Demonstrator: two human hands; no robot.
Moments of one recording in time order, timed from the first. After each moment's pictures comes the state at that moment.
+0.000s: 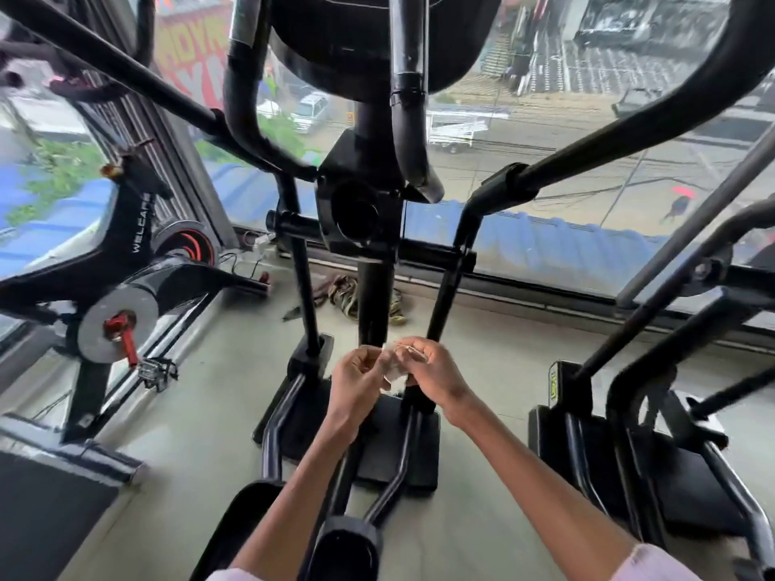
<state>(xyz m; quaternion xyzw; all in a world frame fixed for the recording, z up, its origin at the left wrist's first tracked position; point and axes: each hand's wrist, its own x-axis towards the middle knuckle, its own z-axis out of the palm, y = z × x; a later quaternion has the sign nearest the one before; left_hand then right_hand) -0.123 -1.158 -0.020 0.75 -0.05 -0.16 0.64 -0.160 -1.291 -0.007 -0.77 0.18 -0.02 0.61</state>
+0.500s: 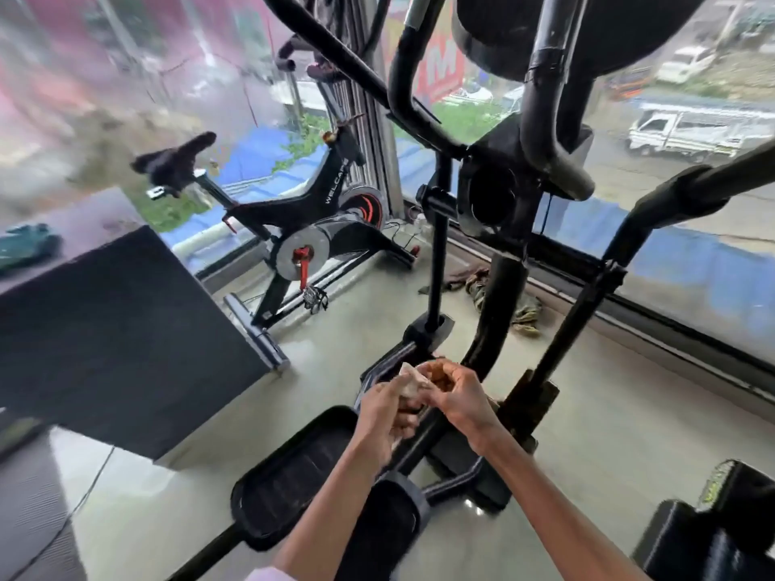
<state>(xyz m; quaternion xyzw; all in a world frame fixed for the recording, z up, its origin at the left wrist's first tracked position) -0.221 -1.141 -0.021 0.57 0.33 -0.15 0.74 -0.194 -1.273 -0.043 -0.72 -0.02 0.15 0.68</state>
